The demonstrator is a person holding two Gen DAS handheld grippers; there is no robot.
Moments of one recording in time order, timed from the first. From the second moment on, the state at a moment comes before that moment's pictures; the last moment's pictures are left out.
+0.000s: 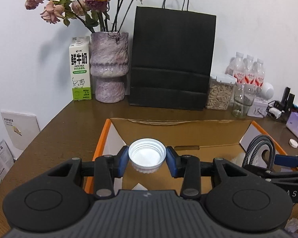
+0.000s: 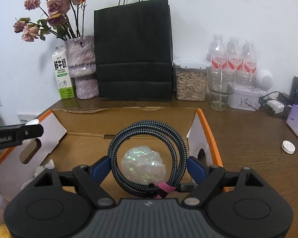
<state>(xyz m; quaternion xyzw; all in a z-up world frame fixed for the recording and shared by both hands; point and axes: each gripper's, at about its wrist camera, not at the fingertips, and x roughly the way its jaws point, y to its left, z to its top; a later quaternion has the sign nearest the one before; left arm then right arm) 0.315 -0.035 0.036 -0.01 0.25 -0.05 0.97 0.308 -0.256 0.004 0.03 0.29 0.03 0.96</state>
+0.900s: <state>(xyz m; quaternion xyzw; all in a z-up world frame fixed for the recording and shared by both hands) 0.289 -0.047 0.048 0.03 0.20 -0.03 0.98 0.274 -0.255 0.030 0.02 0.24 0.04 0.97</state>
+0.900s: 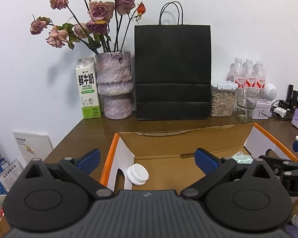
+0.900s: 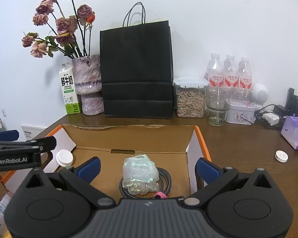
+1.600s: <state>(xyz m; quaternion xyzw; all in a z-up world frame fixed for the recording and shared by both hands) 0.227 -0.039 0.082 0.03 0.17 -0.03 0.99 0.207 -0.246 0.062 -0.02 0.21 0.05 0.98</state>
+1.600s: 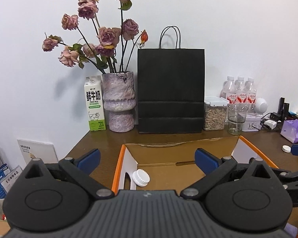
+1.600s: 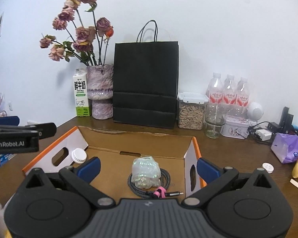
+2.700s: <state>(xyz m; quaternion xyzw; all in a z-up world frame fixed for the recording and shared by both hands) 0.086 0.008 0.020 0.01 0.20 -0.01 0.98 0.044 -0.302 -0.028 -0.03 0.29 0.02 0.96</state>
